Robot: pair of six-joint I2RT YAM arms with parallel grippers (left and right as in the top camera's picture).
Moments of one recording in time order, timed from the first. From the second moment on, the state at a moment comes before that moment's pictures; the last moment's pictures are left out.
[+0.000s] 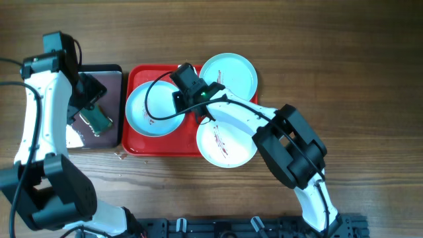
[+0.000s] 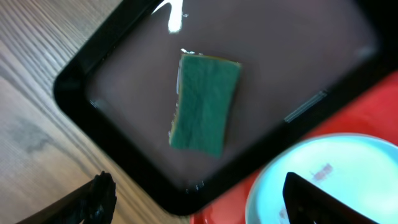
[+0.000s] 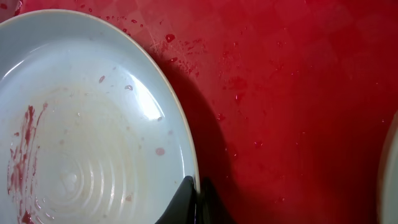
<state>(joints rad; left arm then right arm) 0.24 1.72 1.42 -1.14 -0.18 -0.59 0.76 2.20 1.52 -0.35 -0.01 0.48</state>
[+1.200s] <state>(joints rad) 0.28 1.84 1.09 -0.66 -0.11 -0.45 0.76 2.20 1.52 -0.35 -0.01 0.48</state>
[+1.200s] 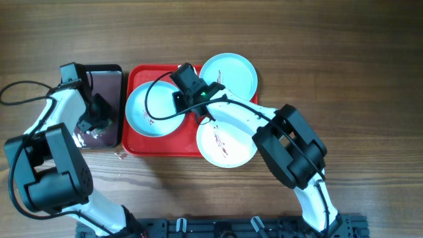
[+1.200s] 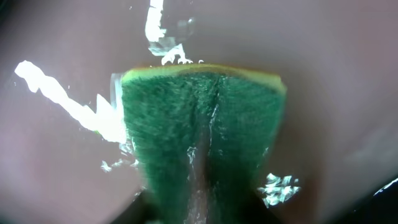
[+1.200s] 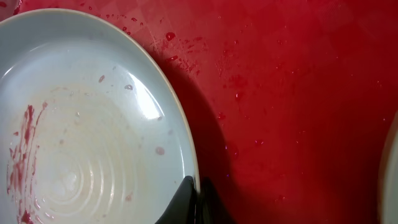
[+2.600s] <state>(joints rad) -0.04 1.76 0.99 -0.62 0.10 -0.30 0.67 2.21 1.53 -0.40 -0.25 0.43</state>
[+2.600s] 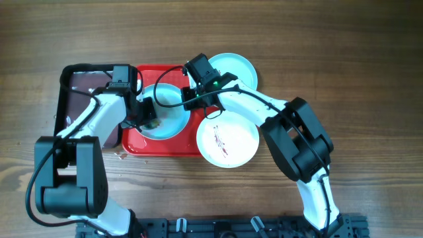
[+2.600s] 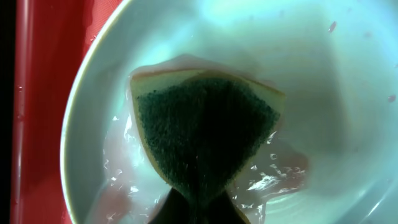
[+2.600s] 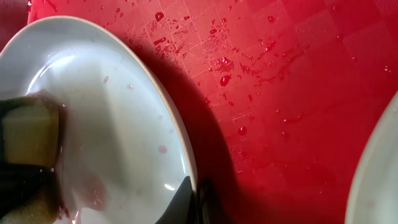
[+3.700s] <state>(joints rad) -0.16 1.82 0.99 -0.32 0.09 -0.47 0.67 2.21 1.53 -0.39 -0.26 0.43</state>
